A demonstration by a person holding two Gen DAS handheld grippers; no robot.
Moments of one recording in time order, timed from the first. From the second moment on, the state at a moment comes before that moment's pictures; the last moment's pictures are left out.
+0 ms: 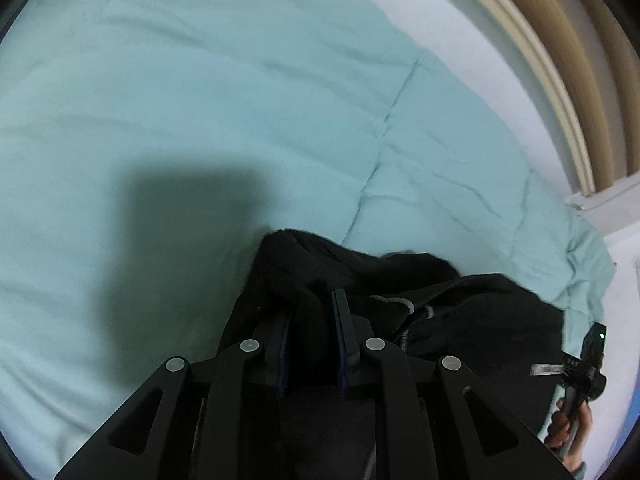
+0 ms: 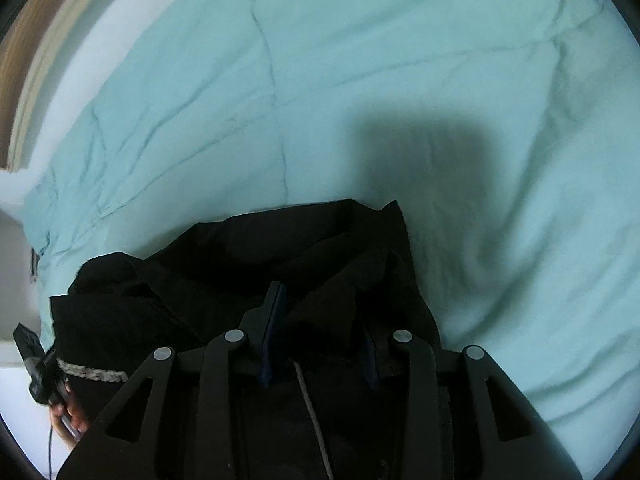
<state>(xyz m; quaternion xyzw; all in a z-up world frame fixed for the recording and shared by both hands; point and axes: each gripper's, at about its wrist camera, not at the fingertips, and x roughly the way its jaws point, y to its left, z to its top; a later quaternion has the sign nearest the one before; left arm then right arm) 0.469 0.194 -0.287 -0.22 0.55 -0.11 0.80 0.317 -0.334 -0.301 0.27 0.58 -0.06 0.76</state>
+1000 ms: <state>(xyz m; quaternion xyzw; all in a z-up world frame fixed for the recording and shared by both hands) 0.470 0.202 -0.278 -0.19 0.51 -0.14 0.83 0.321 -0.332 -0.299 0.09 0.54 0.00 0.84</state>
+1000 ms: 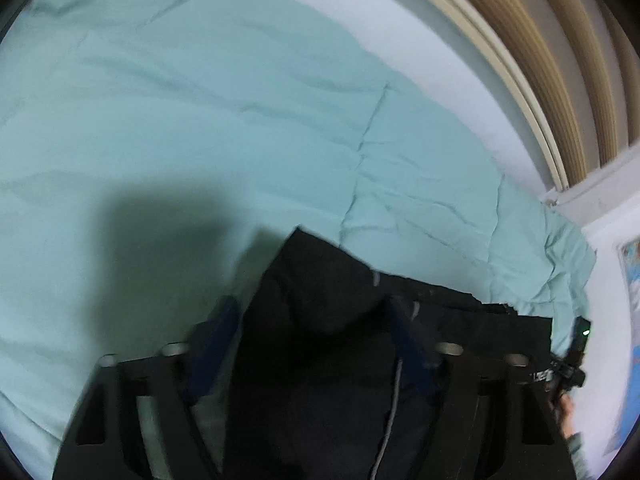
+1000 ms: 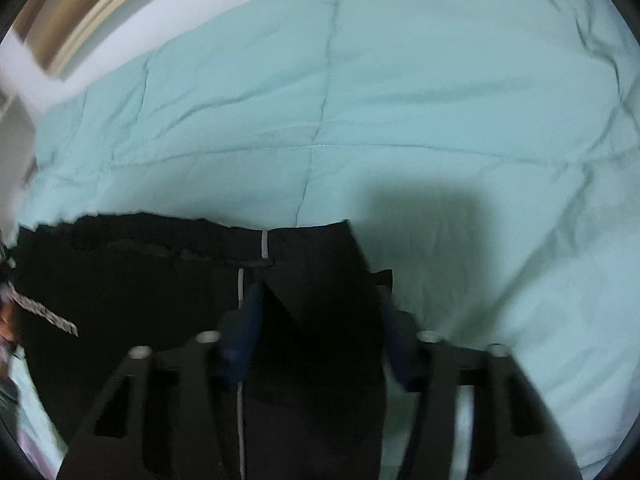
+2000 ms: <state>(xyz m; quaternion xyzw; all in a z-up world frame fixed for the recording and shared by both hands) 0.518 0.216 -0.287 -0.19 0.53 -0.04 0.83 0.401 -0.321 -0.329 0.08 0.59 -0.11 0.80</state>
